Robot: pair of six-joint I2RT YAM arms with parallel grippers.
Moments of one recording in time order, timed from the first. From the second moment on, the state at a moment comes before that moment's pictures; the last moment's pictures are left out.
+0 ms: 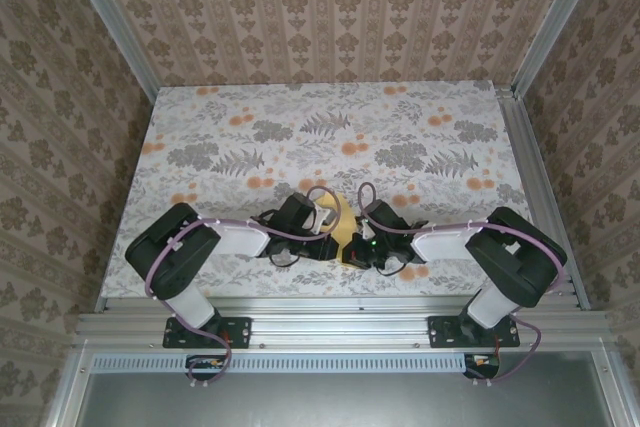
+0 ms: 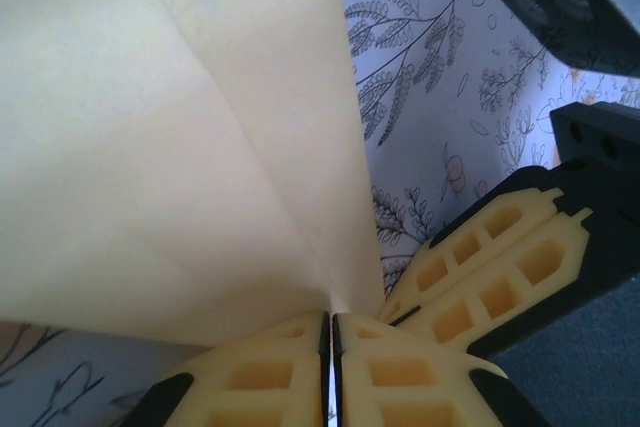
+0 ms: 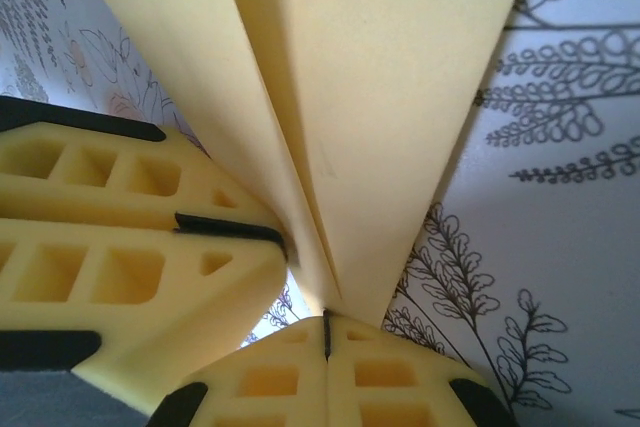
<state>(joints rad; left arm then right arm) -0.83 1.64 0.61 0.12 0.54 -0.54 0.74 1.59 0.56 0.06 -0.46 1.00</state>
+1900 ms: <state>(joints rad) -0.59 1.74 0.82 -0.17 0.60 -0.40 0.64 1.78 0.89 -0.09 -0.40 0.77</state>
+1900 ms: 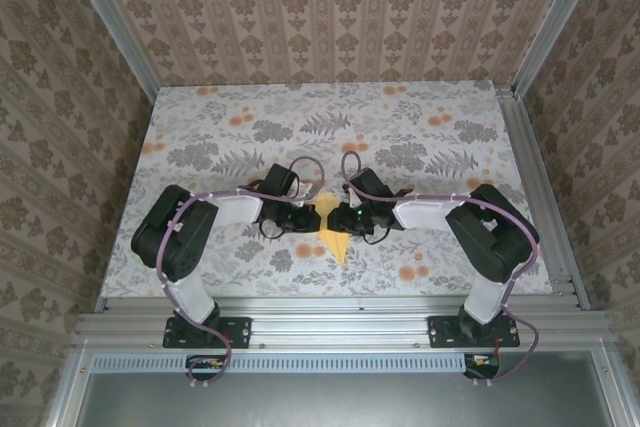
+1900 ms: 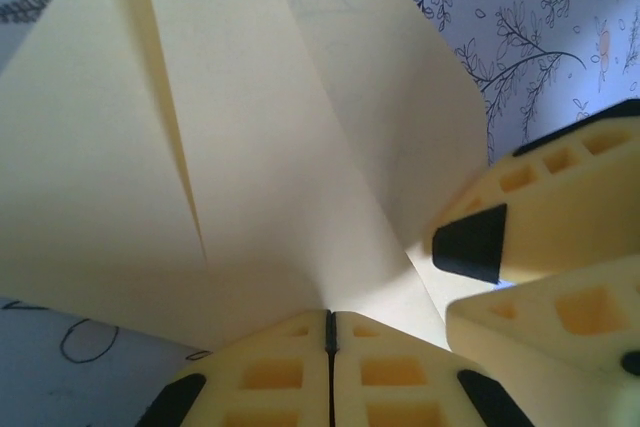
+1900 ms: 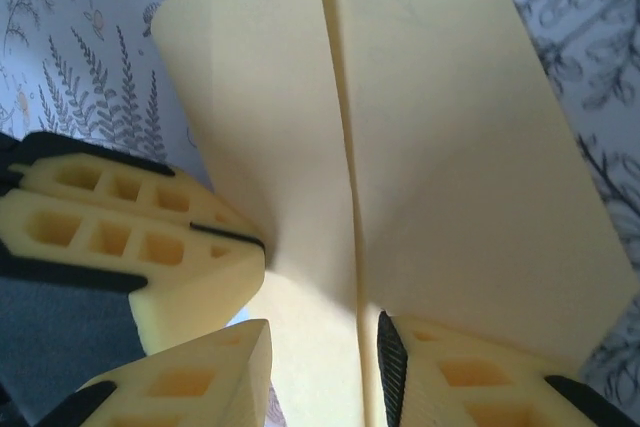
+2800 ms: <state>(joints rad) -0.56 1.51 0.77 -0.32 0.54 -0.38 0.63 1.85 0.95 -0.03 -0.53 0.71</state>
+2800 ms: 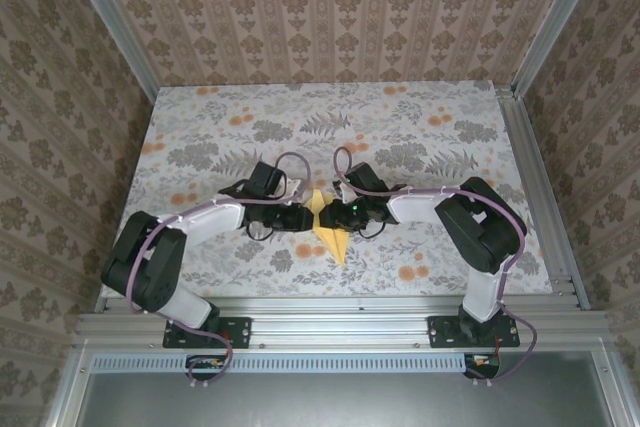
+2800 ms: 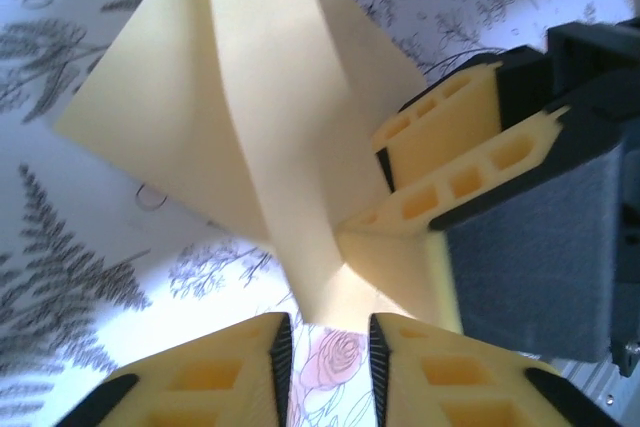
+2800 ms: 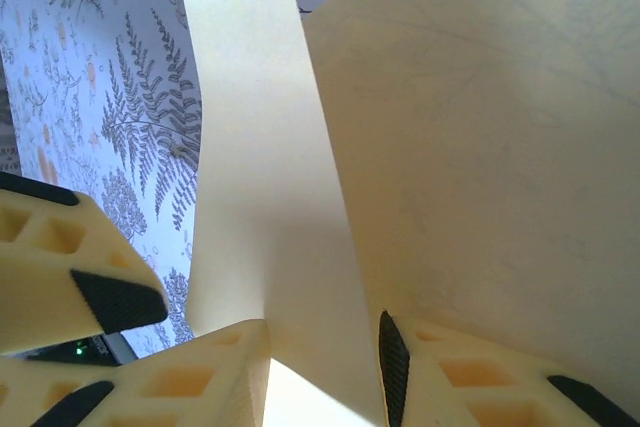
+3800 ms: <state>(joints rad) -0.48 1.23 0.74 -0.57 0.45 -0.35 0.67 1.50 0.95 -0.35 -0.22 0.49</state>
